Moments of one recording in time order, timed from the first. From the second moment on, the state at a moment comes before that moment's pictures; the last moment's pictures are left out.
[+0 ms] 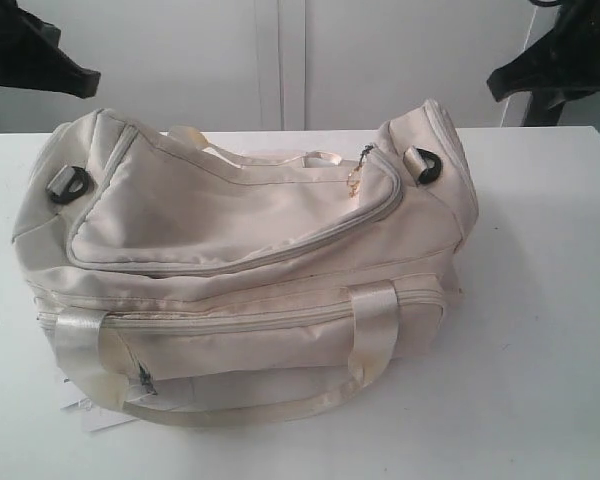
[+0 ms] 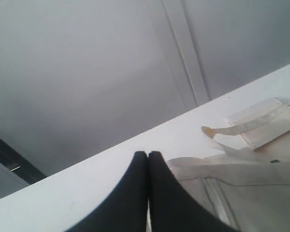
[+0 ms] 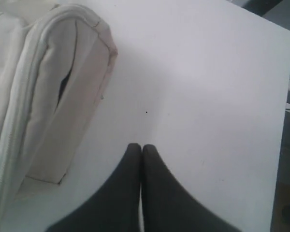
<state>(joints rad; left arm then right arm) -0.18 1.36 -1.04 -1.79 -0.17 2.10 0.00 1.57 -1.45 -0.10 0.88 -0.16</state>
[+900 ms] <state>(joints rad) 0.04 1.25 -1.04 -0.20 0.87 0.57 -0.03 1.48 -1.26 -0.08 0.75 -0.13</state>
